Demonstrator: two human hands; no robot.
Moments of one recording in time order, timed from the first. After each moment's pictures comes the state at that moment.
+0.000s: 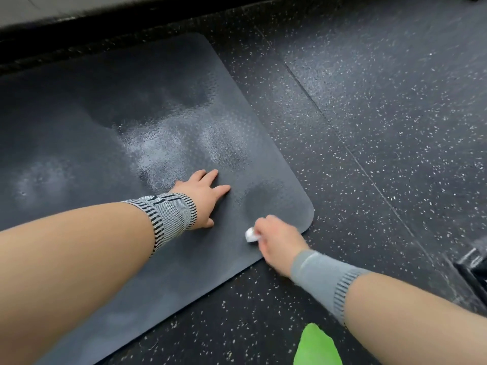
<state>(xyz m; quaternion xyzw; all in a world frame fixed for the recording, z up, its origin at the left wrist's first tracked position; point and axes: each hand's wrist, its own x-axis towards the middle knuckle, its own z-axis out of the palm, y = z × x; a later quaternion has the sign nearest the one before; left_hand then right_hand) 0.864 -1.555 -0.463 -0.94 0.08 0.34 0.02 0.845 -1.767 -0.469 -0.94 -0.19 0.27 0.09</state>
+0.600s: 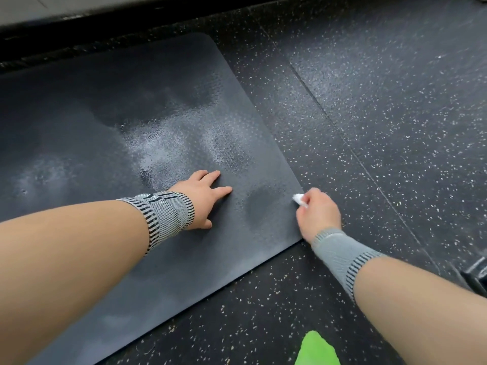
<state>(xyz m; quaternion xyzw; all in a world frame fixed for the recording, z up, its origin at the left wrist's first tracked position) 0.867 -1.548 -0.470 -0.94 0.10 0.34 0.01 0.904 -1.799 -0.478 -0.98 0.09 0.16 0.10</state>
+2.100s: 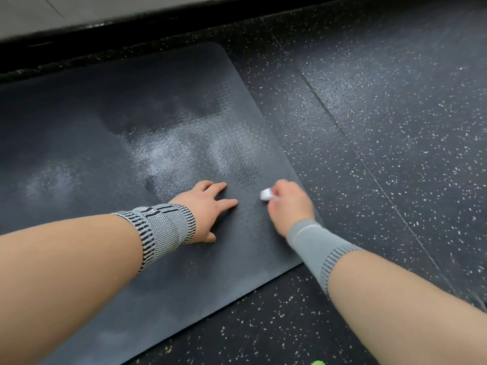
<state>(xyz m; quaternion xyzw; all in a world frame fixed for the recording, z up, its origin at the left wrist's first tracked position) 0.869 -1.548 -0.462 -0.94 0.11 0.33 0.00 0.932 -1.737 -0.486 -0.97 -0.07 0.17 0.14</state>
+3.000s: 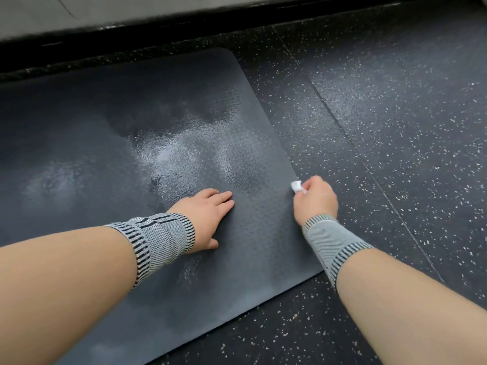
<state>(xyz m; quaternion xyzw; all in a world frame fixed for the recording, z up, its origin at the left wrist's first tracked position) 0.869 -1.537 -0.472 -0.94 0.09 0.32 -0.02 0.971 -1.742 -0.483 -0.98 0.09 0.12 0.16</state>
